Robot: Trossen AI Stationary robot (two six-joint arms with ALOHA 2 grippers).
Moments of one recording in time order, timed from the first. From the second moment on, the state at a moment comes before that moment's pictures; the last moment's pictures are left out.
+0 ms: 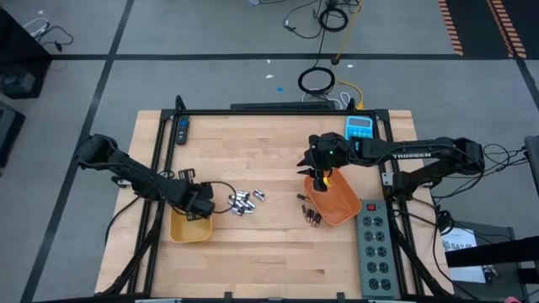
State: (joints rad) left arm -0.36 1.38 0.63 -0.98 -0.32 -0.59; right arm -0.18 1.29 0.84 -0.22 -0.13 -0.14
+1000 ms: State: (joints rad) left arm -0.33 1.40 0.77 -0.99 -0.25 -0.73; right arm 0.04 1.55 1.18 -0.66 0.08 -0.01
